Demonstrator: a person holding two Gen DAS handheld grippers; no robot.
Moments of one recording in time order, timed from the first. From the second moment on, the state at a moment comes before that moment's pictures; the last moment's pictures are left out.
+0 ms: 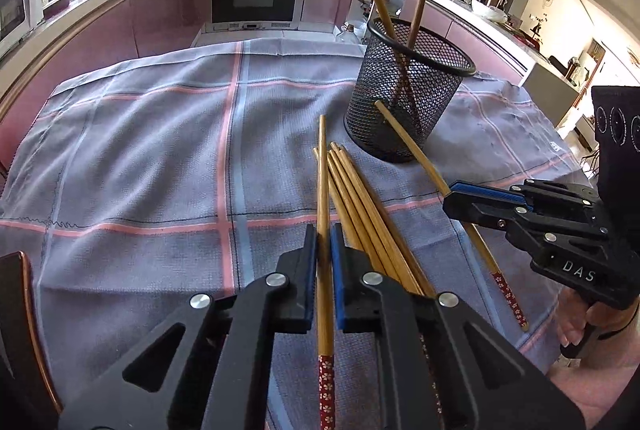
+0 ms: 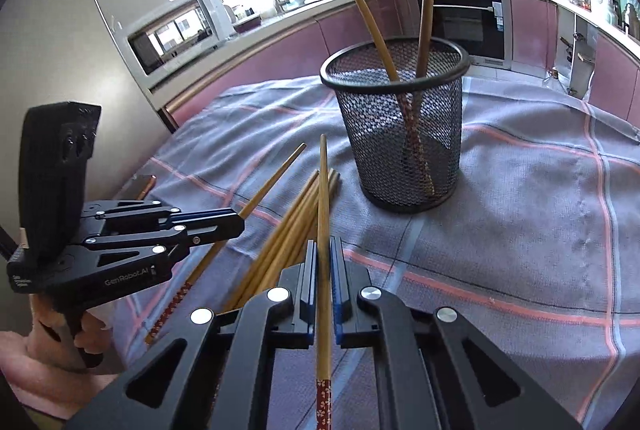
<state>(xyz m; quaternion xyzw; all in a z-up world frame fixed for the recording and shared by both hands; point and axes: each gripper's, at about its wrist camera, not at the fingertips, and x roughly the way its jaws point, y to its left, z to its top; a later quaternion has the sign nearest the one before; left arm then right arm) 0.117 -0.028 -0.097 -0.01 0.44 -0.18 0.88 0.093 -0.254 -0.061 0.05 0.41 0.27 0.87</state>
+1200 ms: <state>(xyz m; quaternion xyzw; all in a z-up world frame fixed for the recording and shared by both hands) 0.086 0.005 0.034 -0.10 0.30 -0.26 0.91 0.080 -0.299 0.034 0.08 0.25 0.26 0.93</state>
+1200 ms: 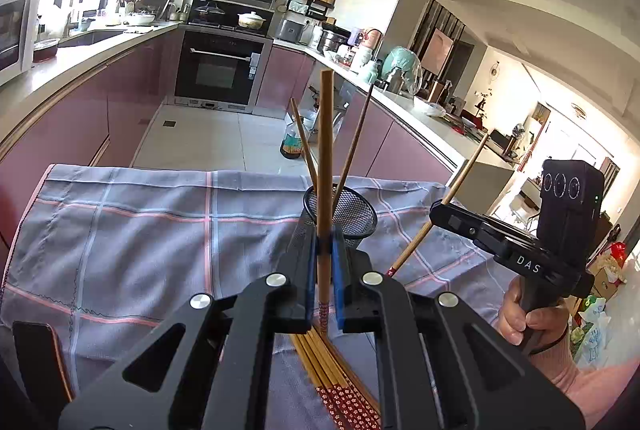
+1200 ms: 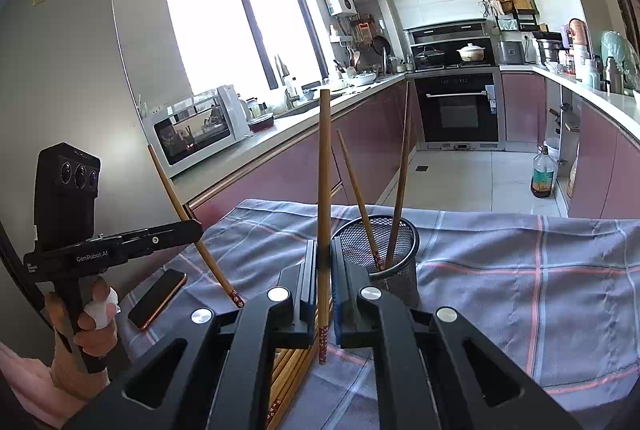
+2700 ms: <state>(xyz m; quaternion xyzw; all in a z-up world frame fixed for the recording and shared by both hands) 0.165 -0.060 0.077 -0.05 0.27 -0.26 0.93 0.149 -0.304 0.064 0.07 0.23 0.22 0.94</state>
